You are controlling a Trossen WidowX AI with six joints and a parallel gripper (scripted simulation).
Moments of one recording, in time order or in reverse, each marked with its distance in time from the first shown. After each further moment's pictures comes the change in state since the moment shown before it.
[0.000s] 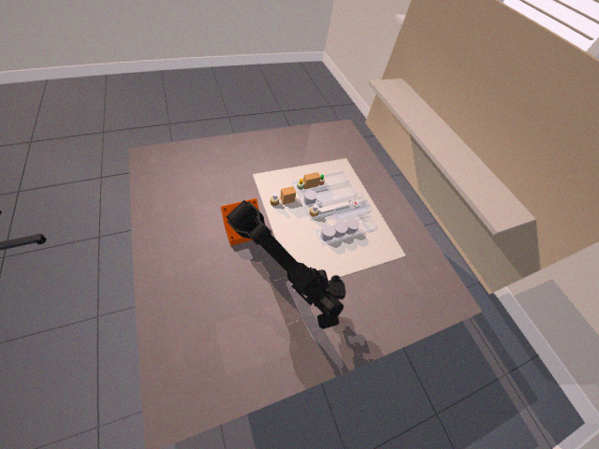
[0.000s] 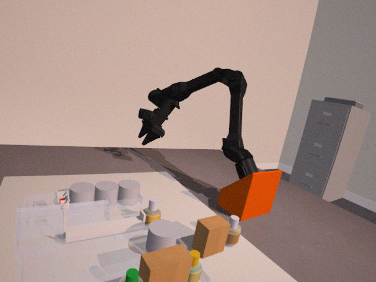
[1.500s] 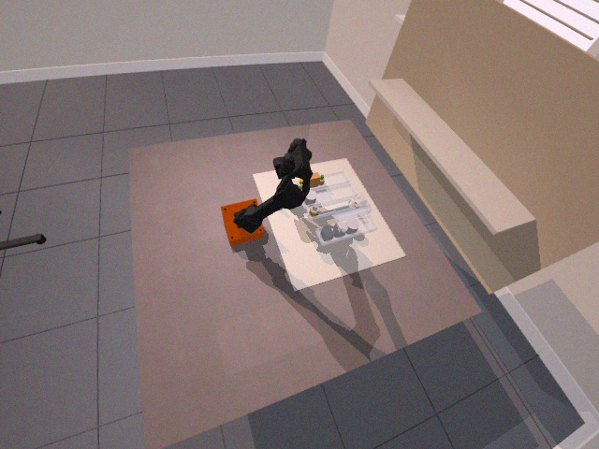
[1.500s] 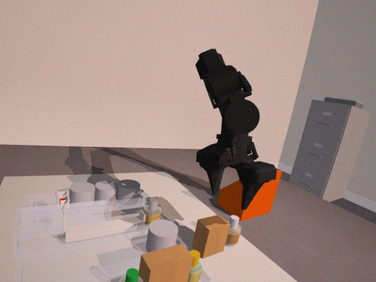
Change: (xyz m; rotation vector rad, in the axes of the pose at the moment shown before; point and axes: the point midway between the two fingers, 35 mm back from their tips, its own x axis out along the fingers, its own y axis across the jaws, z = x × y) arm -0.092 0.529 -0.035 -0.112 0.556 0.289
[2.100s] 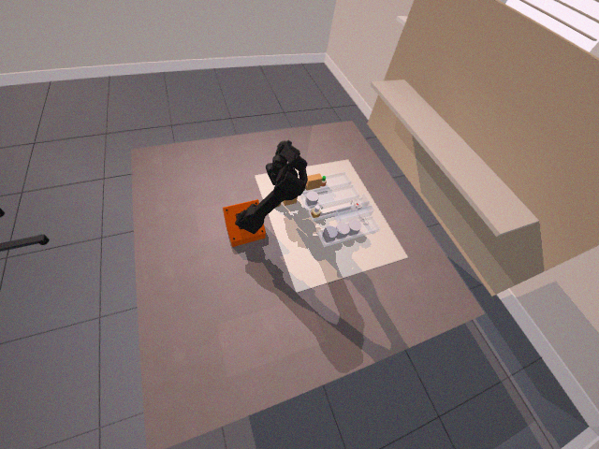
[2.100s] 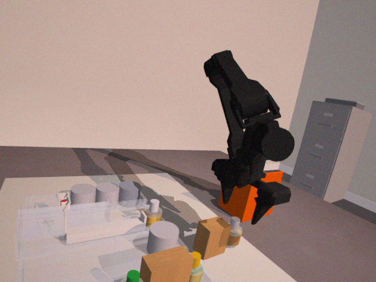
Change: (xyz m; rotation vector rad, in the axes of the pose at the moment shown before) arm 0.029 0.008 -0.031 0.005 -0.051 -0.136
